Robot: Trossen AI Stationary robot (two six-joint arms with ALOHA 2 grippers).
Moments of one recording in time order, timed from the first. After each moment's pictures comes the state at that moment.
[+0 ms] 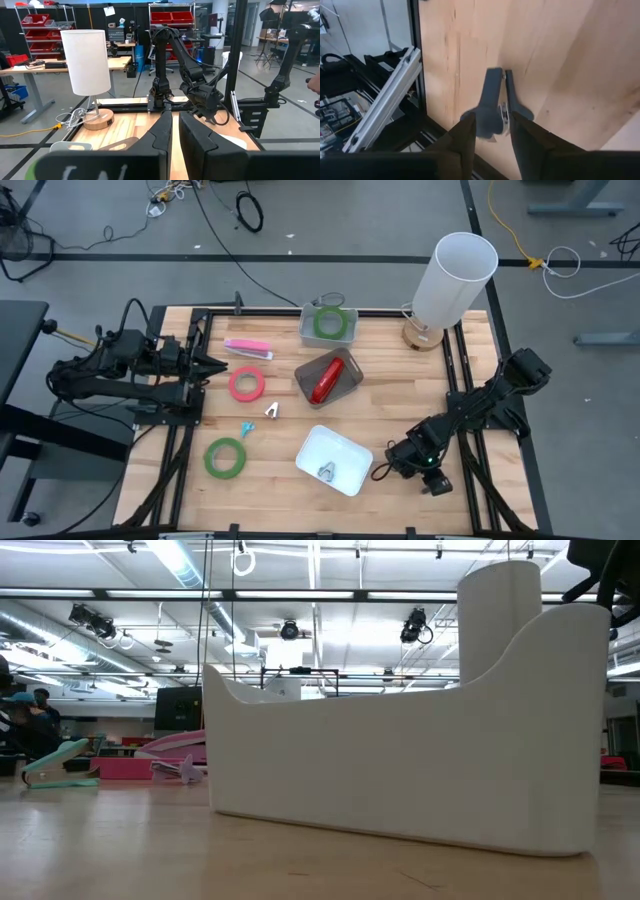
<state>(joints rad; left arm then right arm) 0.00 0.39 0.79 -0.39 0.00 0.02 0.57 1.58 0.76 -0.65 -0.70 0.36</state>
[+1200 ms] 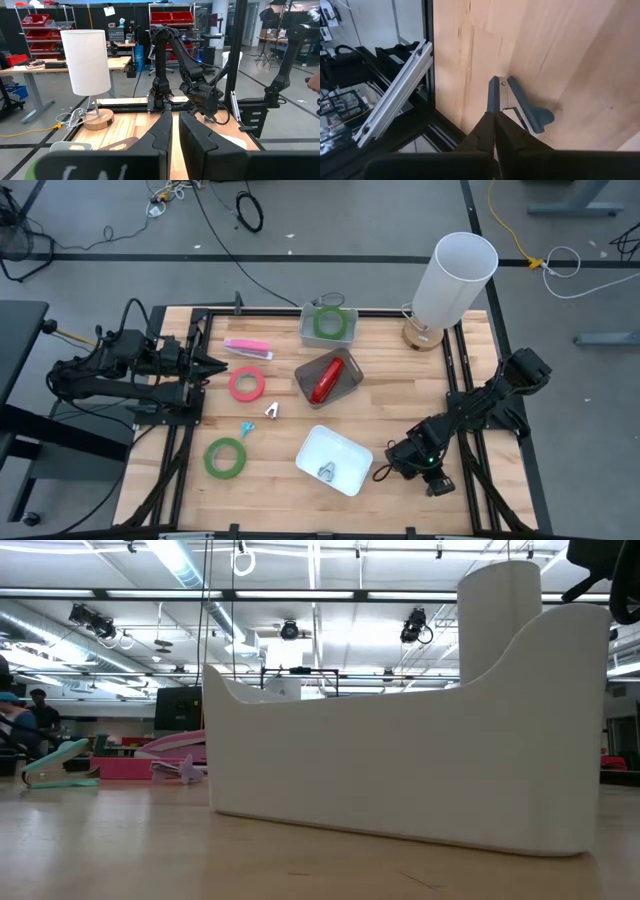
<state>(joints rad) 0.00 0.39 0.79 -0.39 0.00 0.02 0.57 1.58 0.76 -0.65 -0.75 0.33</state>
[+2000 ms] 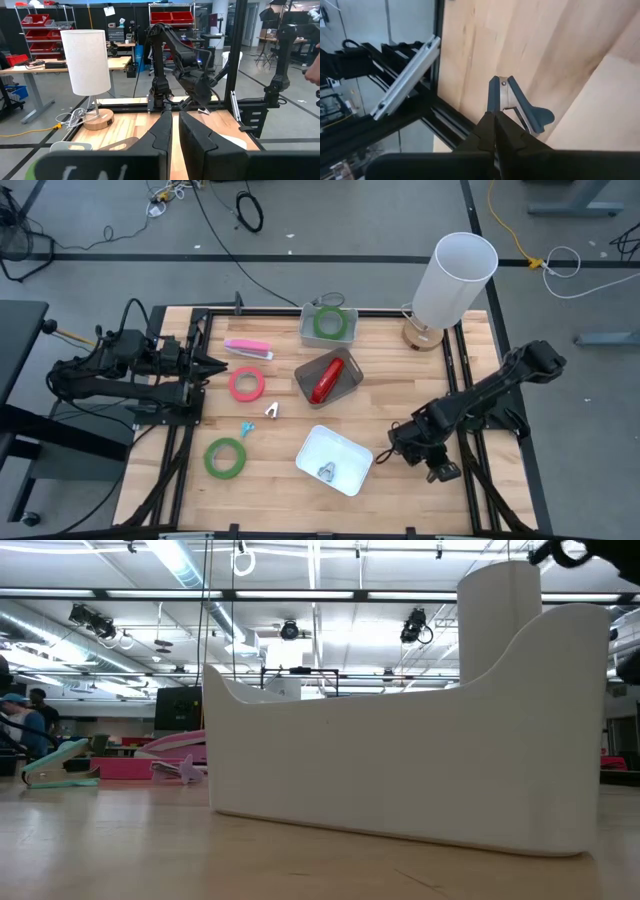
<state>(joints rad) 0.00 0.39 0.79 -0.39 0.00 0.02 0.46 1.41 0.86 -0.95 -0.69 0.17</state>
